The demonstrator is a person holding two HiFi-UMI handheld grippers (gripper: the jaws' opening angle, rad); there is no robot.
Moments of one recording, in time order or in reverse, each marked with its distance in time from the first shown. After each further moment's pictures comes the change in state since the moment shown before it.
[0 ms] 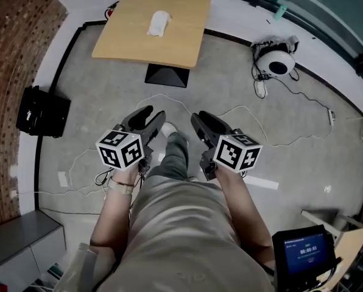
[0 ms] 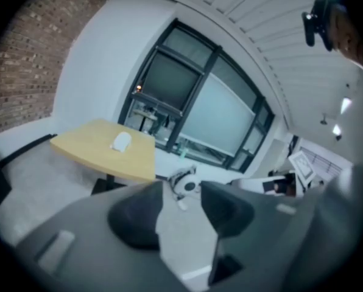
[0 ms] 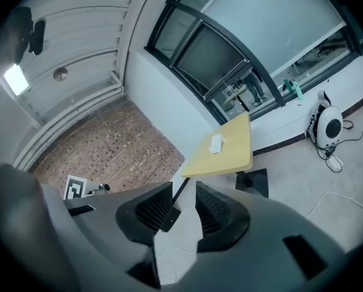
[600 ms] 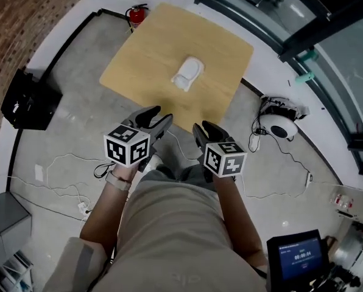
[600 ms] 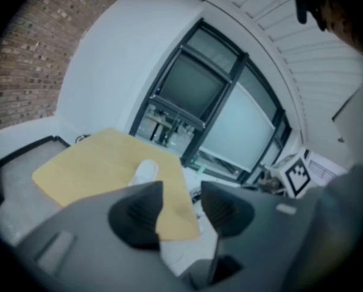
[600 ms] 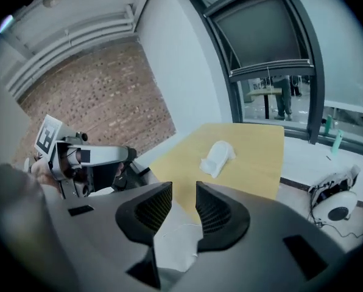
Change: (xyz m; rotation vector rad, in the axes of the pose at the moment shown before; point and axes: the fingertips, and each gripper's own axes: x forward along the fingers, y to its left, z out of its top) left arm 0.137 0.231 0.188 -0.087 -0.041 0.055; right arm 0.304 -0.060 0.148 -0.400 0.352 -0.126
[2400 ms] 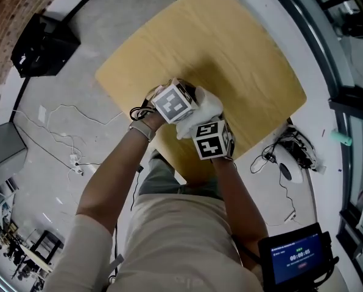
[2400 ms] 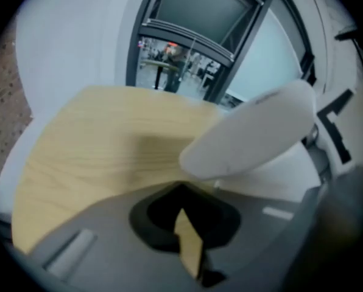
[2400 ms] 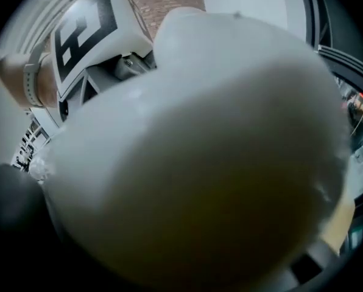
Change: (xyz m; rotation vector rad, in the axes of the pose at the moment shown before) left arm 0.316 0.196 0.003 0.161 0.575 0.084; right arm 0.281 -0.152 0.063 -0.542 0.424 0.181
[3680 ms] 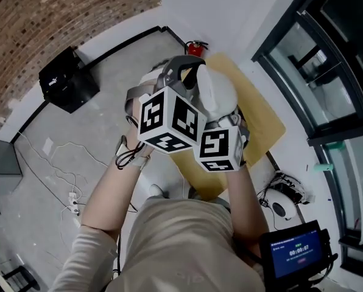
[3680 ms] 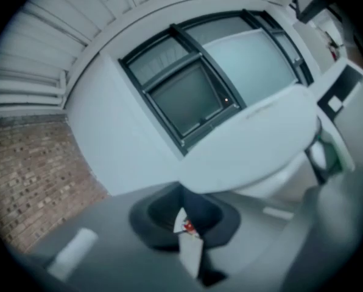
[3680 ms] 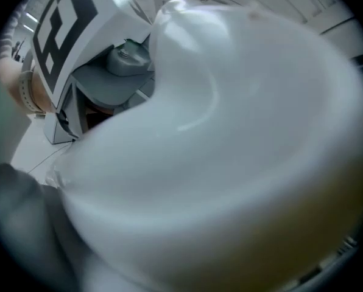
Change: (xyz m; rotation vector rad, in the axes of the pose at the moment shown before) left arm -0.462 -0.050 0.115 0.545 -0.545 0.825; right arm -0.264 0.170 0.299 -0.532 -0.703 -0.371
